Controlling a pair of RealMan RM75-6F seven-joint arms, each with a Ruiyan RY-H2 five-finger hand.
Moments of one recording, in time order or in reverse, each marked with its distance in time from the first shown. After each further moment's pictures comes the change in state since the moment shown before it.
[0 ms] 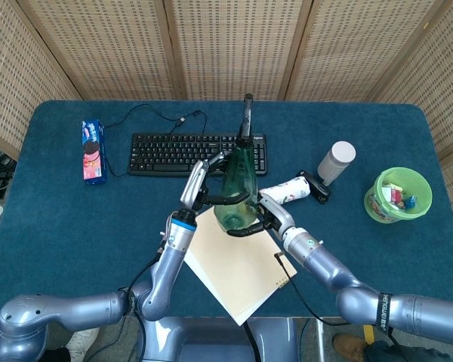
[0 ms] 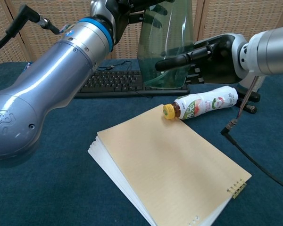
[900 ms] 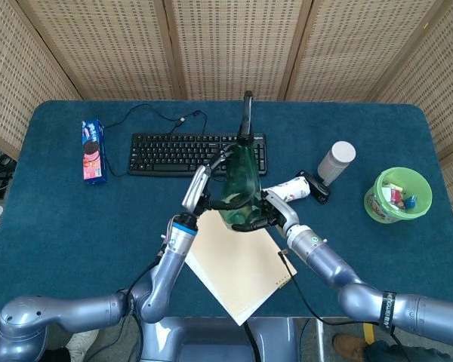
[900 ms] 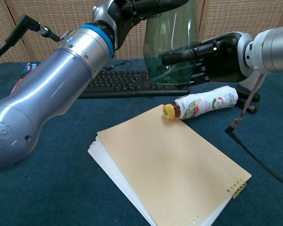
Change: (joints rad) left arm 0.011 0.000 0.031 0.009 0.053 -0.010 -0.033; right arm -0.039 0.002 0.050 0.006 0.071 -0.020 -0.012
